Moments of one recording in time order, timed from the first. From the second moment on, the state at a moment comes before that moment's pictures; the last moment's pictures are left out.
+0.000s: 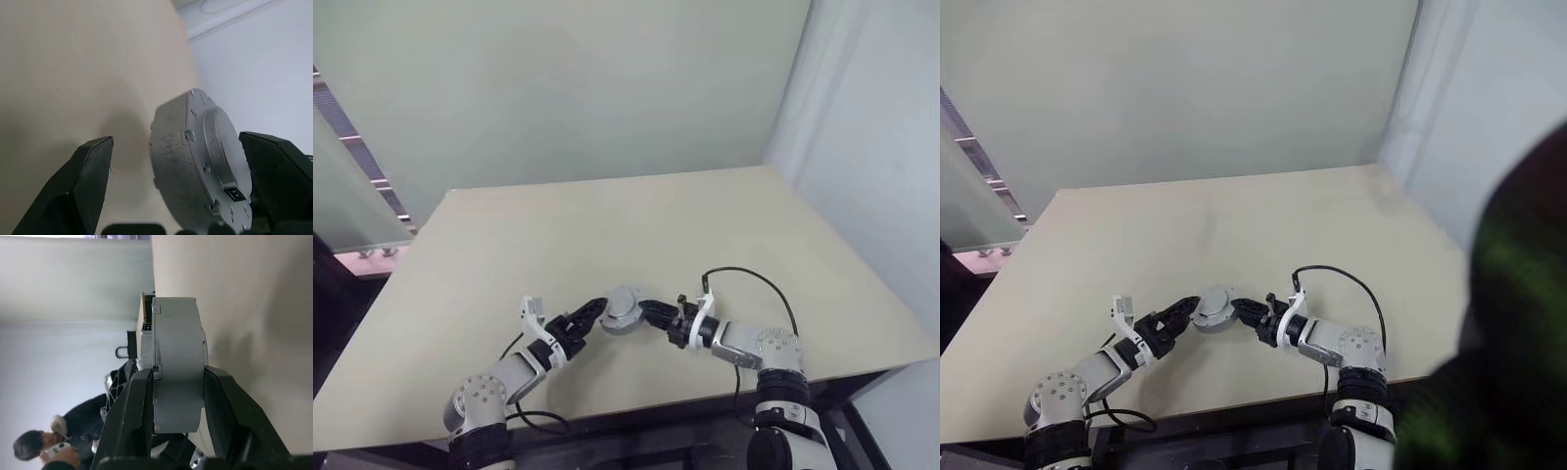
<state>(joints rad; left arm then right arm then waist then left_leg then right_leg) -0.16 0.11 0.49 0.07 -0.96 1.06 -0.37 -0.50 0.16 -0.44 0.36 0.94 1.30 0.18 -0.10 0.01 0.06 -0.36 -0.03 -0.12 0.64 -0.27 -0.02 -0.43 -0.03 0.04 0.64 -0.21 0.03</state>
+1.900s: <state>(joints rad) -0.18 0.22 0.35 0.15 -0.66 0.48 -0.24 -0.33 -0.18 0.33 0.06 0.32 0.49 0.48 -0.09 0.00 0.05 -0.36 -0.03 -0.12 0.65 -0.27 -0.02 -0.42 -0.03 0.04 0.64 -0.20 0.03</state>
